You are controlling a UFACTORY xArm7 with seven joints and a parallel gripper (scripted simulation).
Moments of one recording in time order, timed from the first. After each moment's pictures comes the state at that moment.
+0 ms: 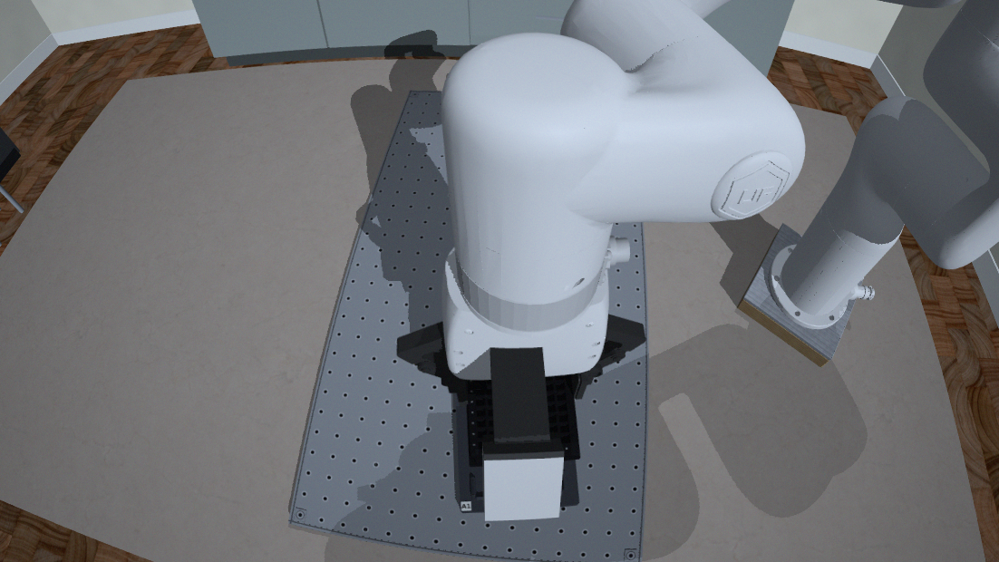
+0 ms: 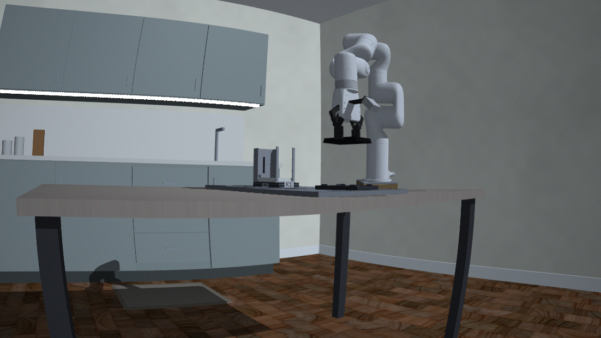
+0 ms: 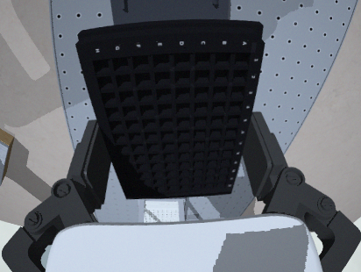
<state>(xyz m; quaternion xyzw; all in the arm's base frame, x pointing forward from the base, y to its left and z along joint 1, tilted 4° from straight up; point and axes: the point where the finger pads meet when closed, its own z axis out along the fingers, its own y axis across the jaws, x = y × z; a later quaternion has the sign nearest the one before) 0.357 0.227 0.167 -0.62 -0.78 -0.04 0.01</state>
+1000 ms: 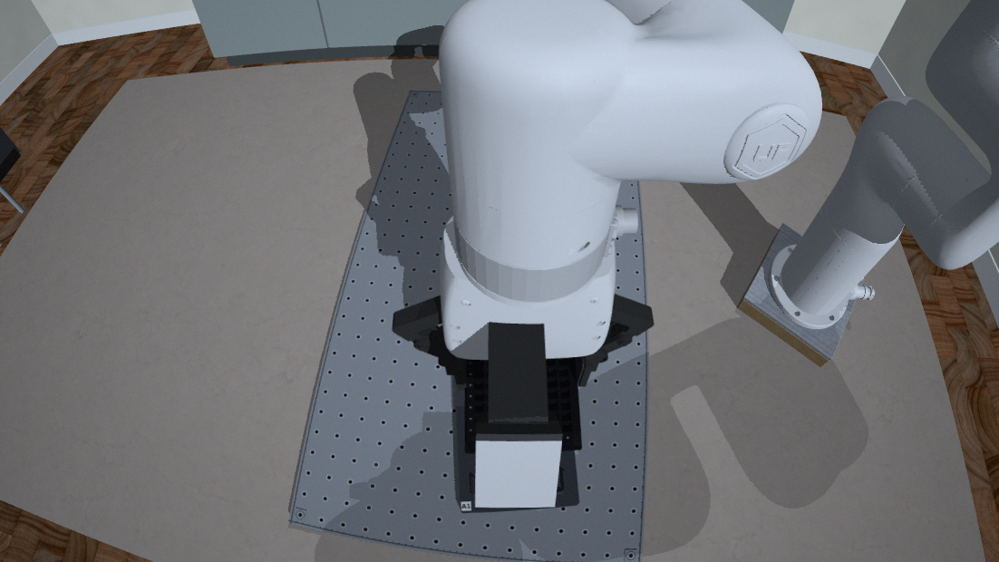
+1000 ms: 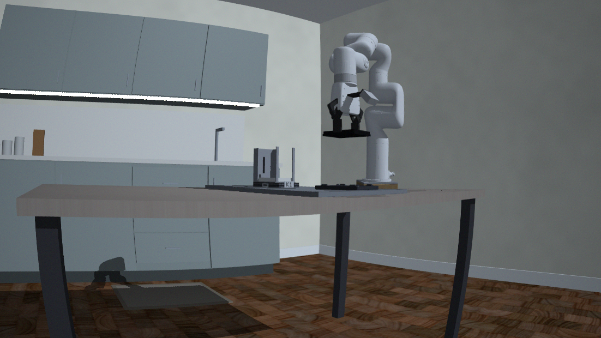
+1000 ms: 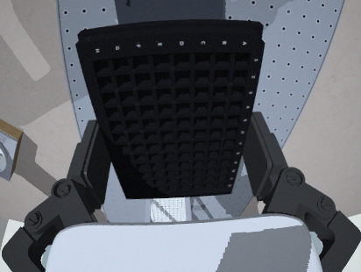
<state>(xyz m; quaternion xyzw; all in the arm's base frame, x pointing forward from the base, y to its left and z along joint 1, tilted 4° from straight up) 0.356 0.221 0.189 -0.64 -0.77 -0.04 0.01</state>
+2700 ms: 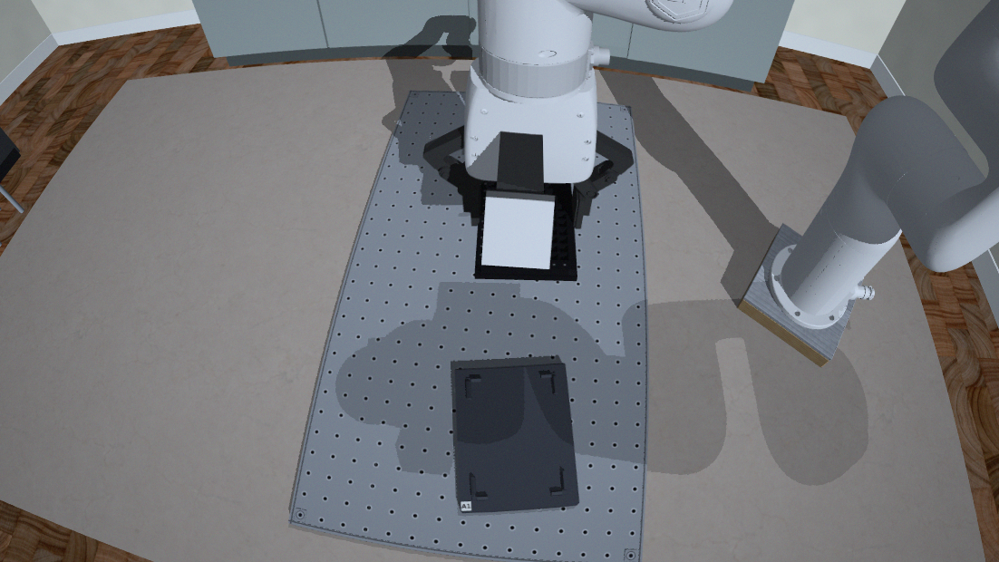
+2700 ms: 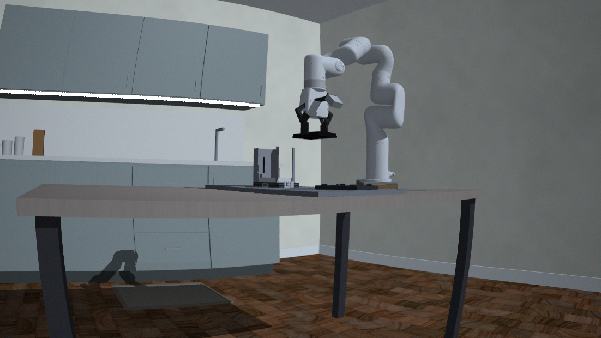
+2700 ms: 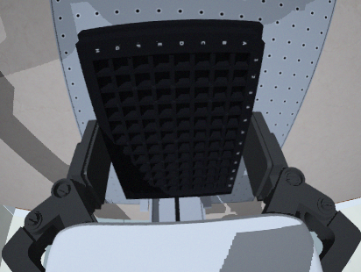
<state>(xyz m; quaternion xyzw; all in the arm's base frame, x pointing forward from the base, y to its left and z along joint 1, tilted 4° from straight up) 0.374 0.073 0.183 -0.65 -0.75 -0.04 0.01</state>
